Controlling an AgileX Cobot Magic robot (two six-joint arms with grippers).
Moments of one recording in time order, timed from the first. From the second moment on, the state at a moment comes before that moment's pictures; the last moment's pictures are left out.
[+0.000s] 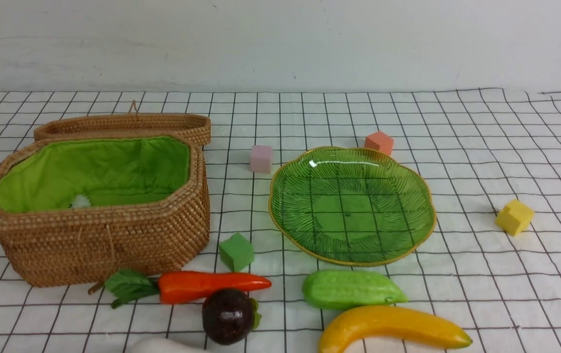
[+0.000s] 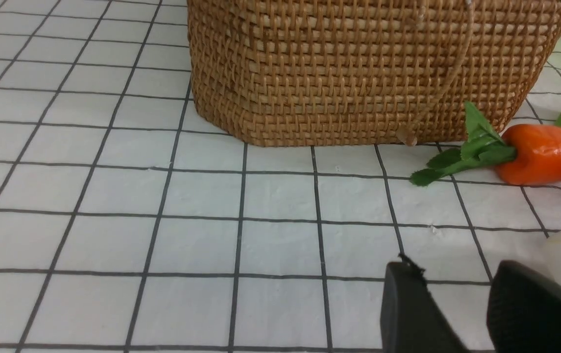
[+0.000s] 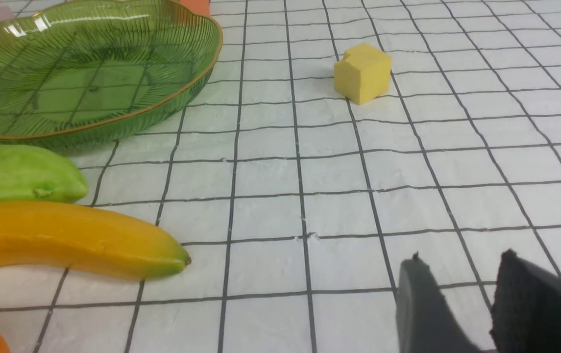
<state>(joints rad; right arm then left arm) -0.07 -0.01 0.01 0.17 0.39 -0.15 -0.04 -0.01 0.03 0.02 0.39 -0.11</state>
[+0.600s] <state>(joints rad) -0.07 -0.01 0.01 0.17 0.39 -0.15 -0.04 -0.01 0.03 -0.23 -0.30 -0.42</state>
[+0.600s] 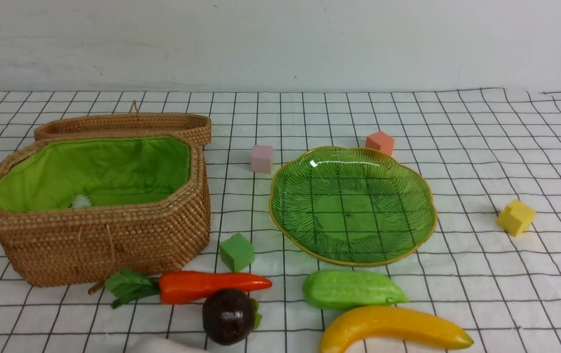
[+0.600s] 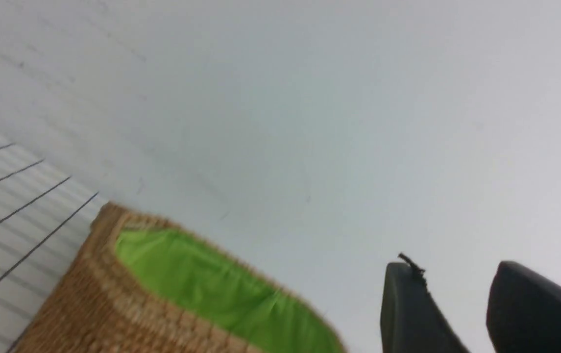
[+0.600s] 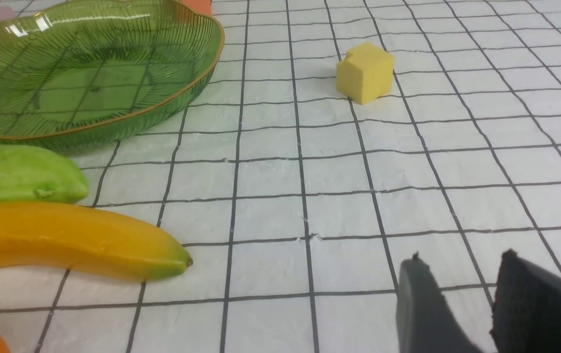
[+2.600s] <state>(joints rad) -0.07 -0.01 0.01 0.17 0.39 -0.15 -0.43 1.44 -0.62 -0.28 0.44 -0.94</state>
